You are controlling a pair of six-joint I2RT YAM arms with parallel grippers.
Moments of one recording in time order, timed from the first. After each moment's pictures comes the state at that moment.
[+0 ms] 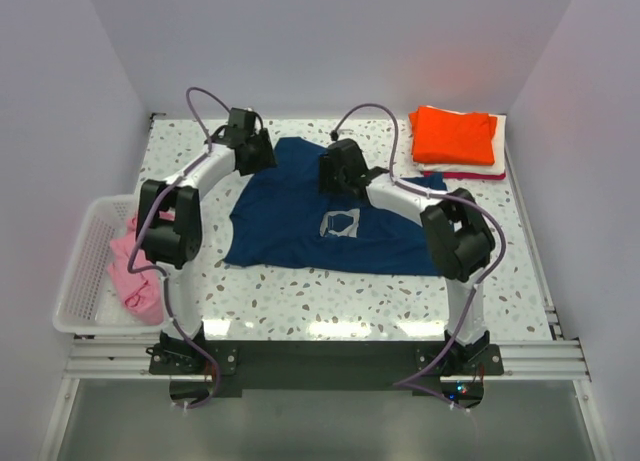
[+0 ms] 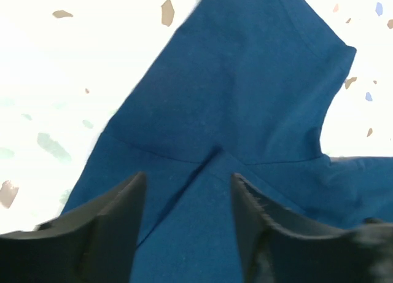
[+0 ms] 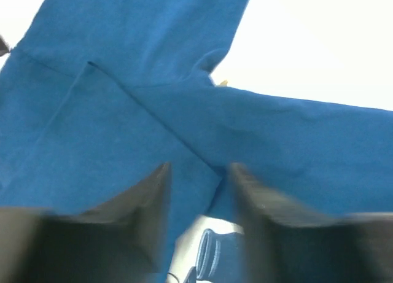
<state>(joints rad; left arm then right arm) -0.22 2.05 1.61 -0.42 0.01 -0.48 0.60 2.03 1.45 -0.10 0.18 0.45</state>
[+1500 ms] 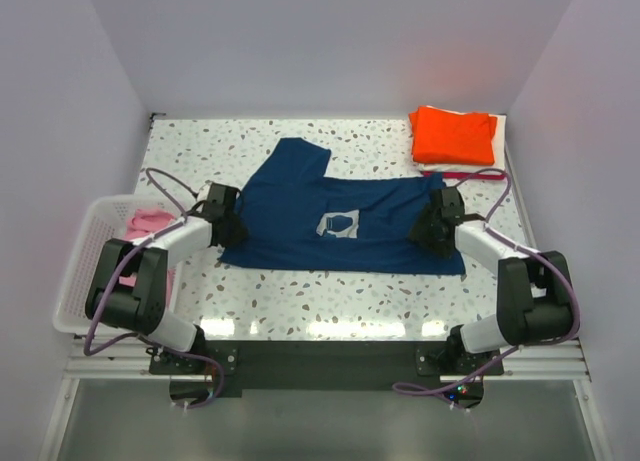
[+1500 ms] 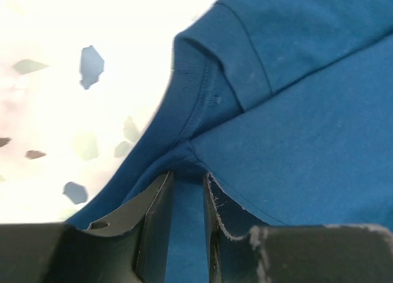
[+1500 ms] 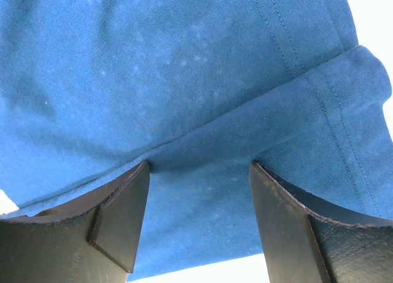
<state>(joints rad) -0.22 1.52 0.75 -0.26 -0.19 -0.81 0.16 1.45 0.73 -0.36 0.16 0.66</state>
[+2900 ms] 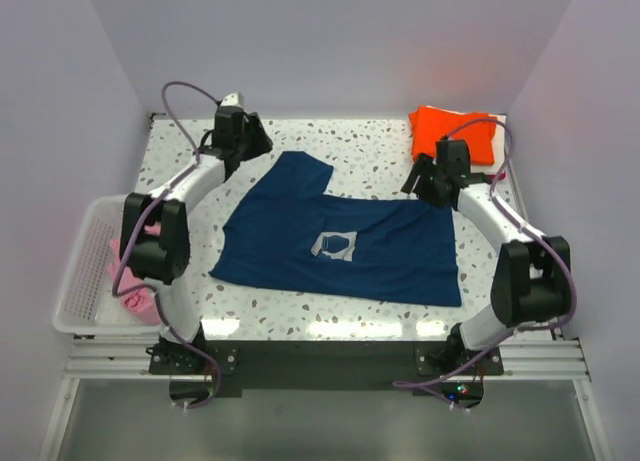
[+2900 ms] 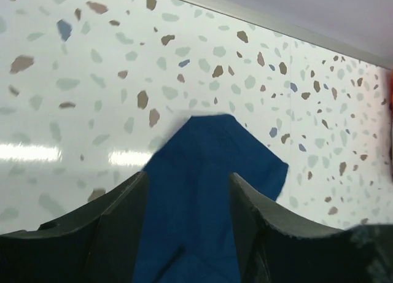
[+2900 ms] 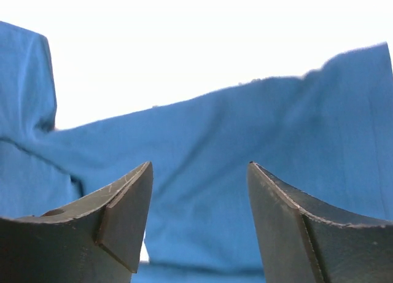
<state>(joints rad) -0.21 1.83 1.37 -0.09 -0.03 -0.54 0.13 1.52 1.09 -0.41 0.00 0.55</state>
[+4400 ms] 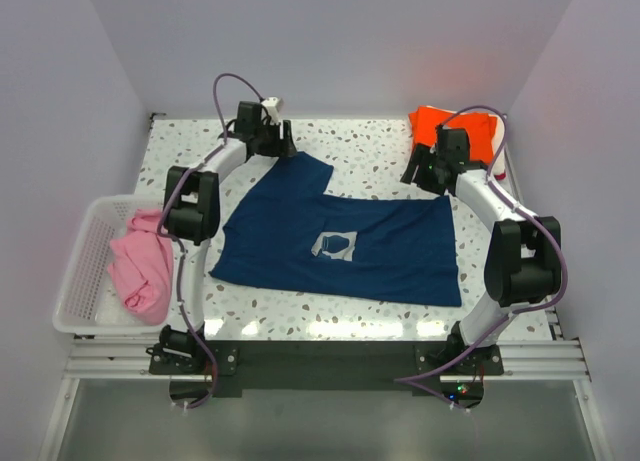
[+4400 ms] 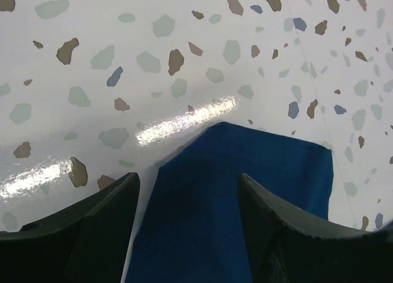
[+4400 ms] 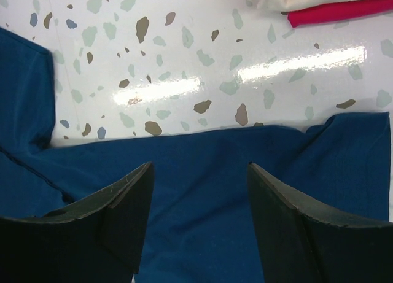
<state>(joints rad) -0.20 2.39 1.91 -0.22 0.31 -0.15 0.10 1.69 1.24 -0.36 -0.07 0.42</state>
